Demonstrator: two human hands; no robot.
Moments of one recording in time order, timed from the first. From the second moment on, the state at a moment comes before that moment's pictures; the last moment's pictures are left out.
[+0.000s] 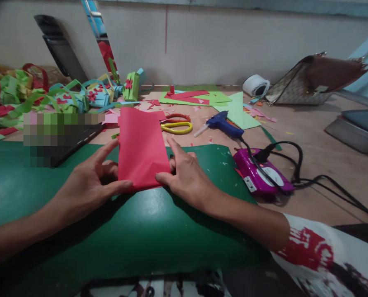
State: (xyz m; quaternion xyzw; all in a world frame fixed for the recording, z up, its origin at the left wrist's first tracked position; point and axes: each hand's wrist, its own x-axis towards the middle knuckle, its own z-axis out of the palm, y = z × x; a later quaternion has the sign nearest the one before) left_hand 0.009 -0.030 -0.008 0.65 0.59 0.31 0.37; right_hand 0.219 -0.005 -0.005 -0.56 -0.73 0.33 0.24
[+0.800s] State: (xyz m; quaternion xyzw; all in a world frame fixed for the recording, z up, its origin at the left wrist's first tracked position) left_hand -0.001 -0.026 -0.003 0.71 0.56 0.26 0.34; right_hand 0.218 -0.006 -0.005 -0.53 -0.75 0.30 0.24
